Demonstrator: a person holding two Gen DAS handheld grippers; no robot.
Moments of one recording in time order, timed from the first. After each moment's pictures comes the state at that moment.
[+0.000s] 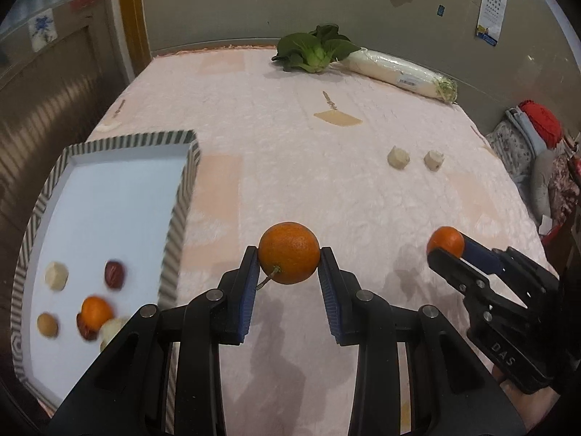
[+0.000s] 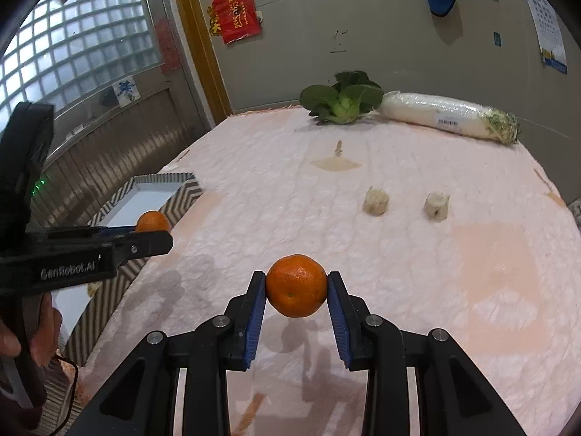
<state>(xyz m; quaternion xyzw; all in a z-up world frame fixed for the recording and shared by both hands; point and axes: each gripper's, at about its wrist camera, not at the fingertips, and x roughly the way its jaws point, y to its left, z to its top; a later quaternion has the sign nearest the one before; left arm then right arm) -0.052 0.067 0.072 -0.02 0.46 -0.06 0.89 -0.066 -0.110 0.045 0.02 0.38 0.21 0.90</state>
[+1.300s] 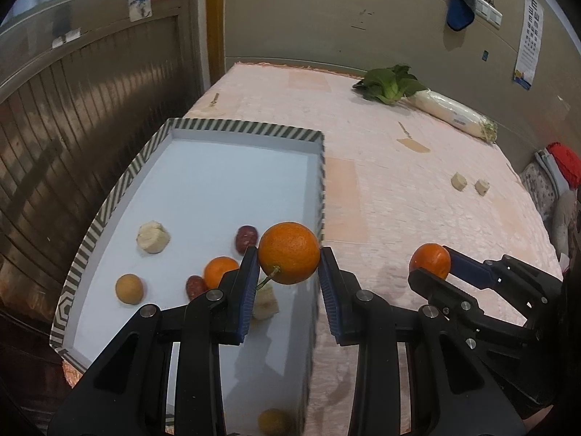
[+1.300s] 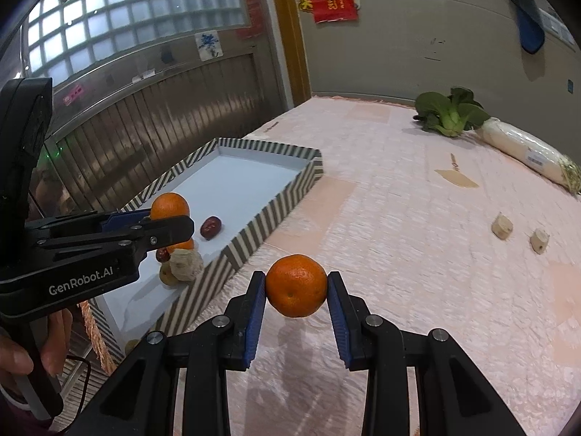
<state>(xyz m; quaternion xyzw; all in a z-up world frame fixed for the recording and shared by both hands) -0.105 0.177 0.075 -0.06 0.41 0.03 0.91 -0.095 0.022 0.051 -0.05 0.38 0.30 0.87</state>
